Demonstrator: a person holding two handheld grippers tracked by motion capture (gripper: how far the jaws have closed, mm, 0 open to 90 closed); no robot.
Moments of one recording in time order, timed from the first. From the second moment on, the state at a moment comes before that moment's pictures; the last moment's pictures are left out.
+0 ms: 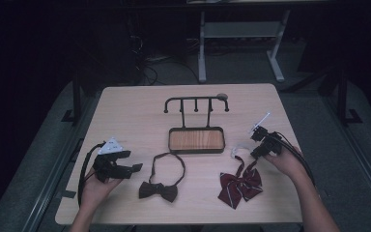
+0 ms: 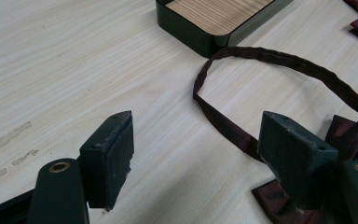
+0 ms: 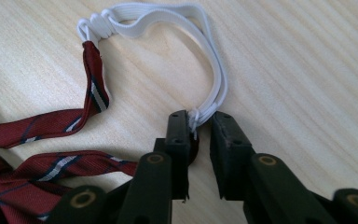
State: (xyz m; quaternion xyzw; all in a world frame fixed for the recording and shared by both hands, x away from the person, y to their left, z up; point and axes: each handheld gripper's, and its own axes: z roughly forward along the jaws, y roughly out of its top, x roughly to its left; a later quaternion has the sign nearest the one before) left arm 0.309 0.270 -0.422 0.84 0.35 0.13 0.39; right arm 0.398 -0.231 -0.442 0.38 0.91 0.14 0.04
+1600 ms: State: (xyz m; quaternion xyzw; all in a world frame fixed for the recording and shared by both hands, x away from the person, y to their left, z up) left arm 0.310 0.270 -0.422 0.84 0.35 0.13 0.39; right arm 0.369 -0.208 -0.358 0.25 0.95 0.20 -0.01
